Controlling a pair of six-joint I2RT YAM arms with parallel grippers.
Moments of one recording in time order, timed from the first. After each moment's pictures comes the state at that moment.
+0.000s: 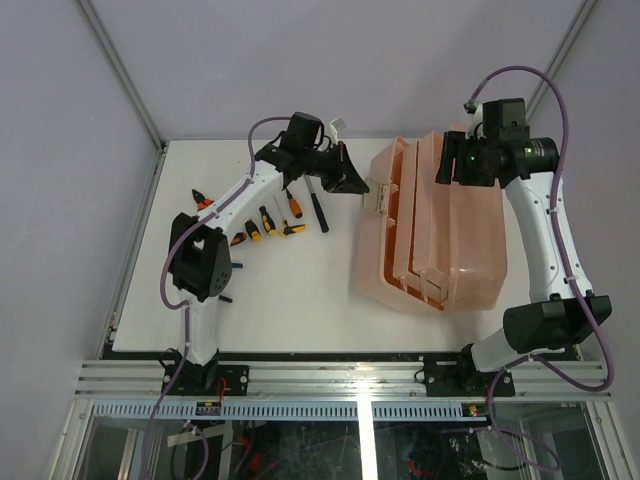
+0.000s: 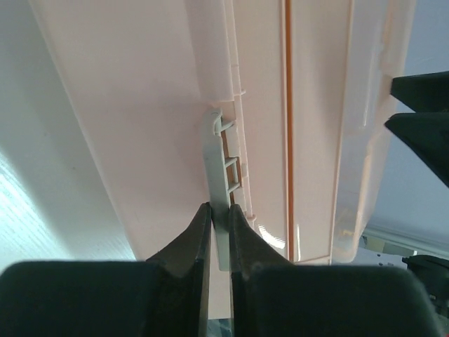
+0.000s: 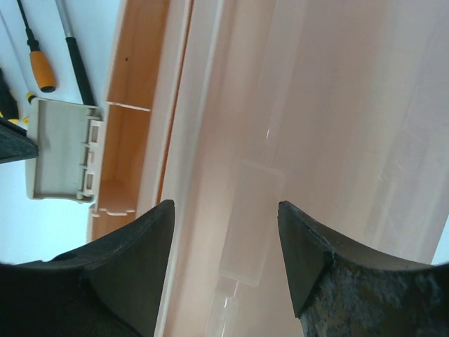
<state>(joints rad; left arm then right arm) -0.47 2.03 1.88 -0.49 0.76 -0.78 0.12 1.54 1.81 -1.11 -0.09 0.14</state>
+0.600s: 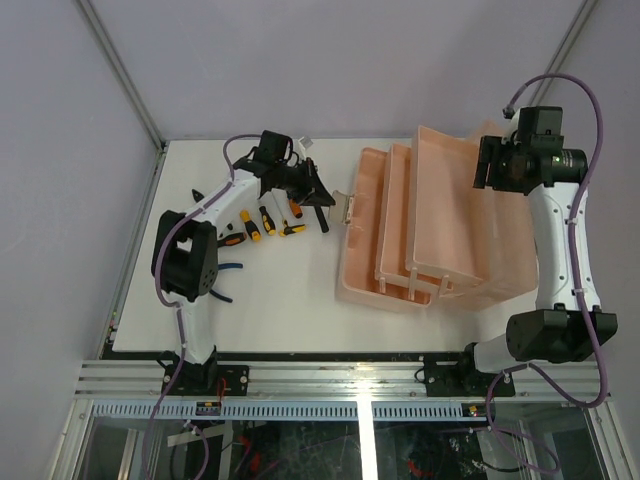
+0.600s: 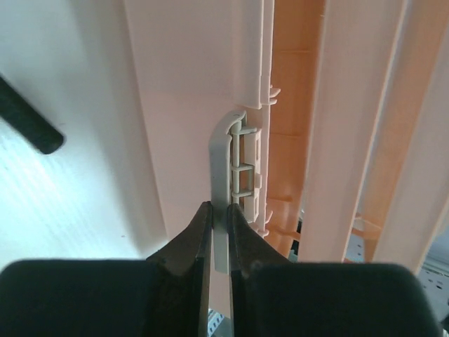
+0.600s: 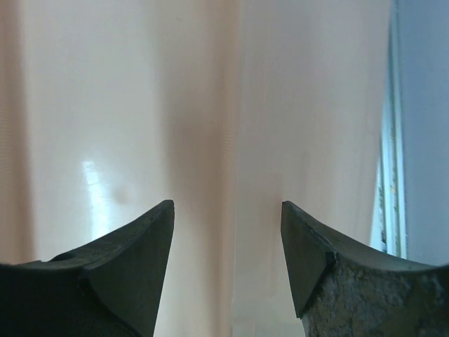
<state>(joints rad) -0.33 1.97 1.62 -0.44 0.76 -0.67 -0.05 1.46 1.74 -1.08 -0.01 0.06</state>
